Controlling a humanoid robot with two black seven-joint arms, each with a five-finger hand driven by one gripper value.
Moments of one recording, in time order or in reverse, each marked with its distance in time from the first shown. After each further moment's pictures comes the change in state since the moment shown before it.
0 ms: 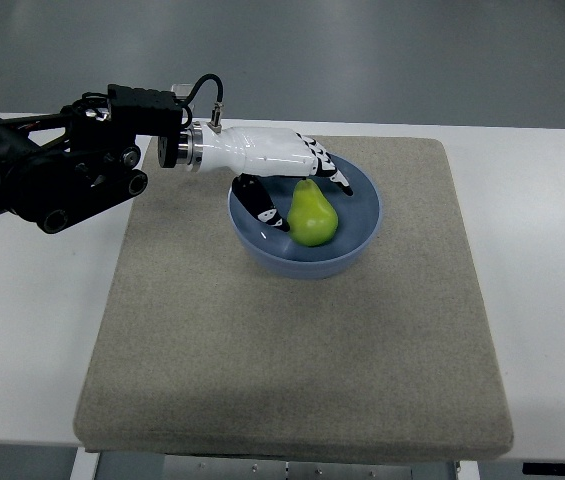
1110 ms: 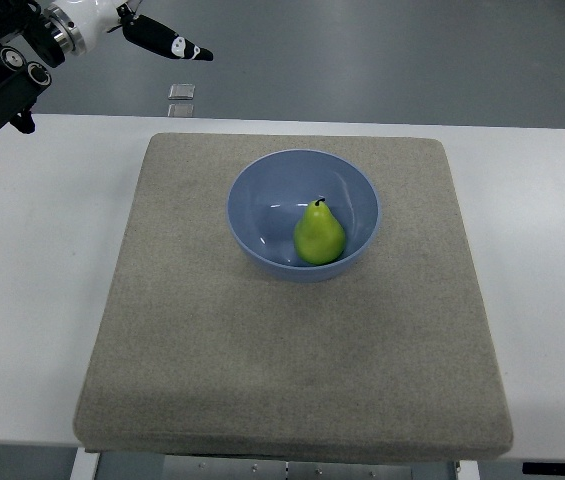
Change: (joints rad) left arm -0.011 0.046 -0.185 0.451 -0.633 0.008 0.011; right arm 0.000 0.000 0.000 0.000 0.000 0.000 0.000
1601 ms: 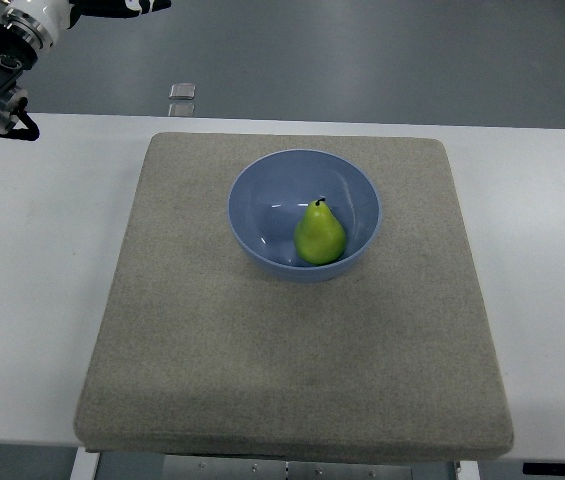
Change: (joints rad) left arm 0.036 -0.059 0.009 0.155 -0.532 -0.005 0.085; right arm 0.000 0.000 0.000 0.000 0.000 0.000 0.001
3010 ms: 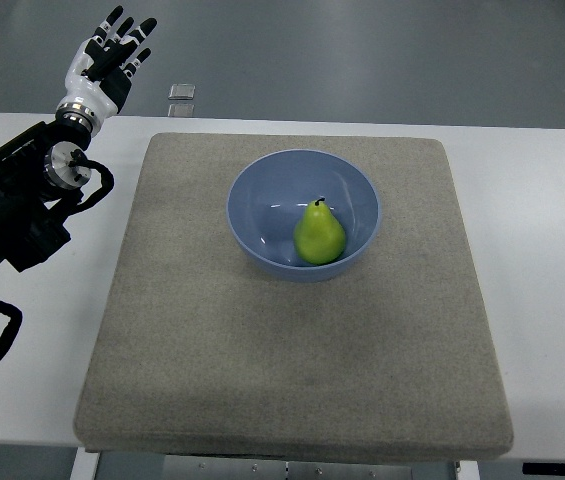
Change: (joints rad) left arm 0.181 -0.179 -0.284 0.071 -0.589 -0.103 0.168; right arm 0.000 0.000 0.000 0.000 0.000 0.000 -0.001
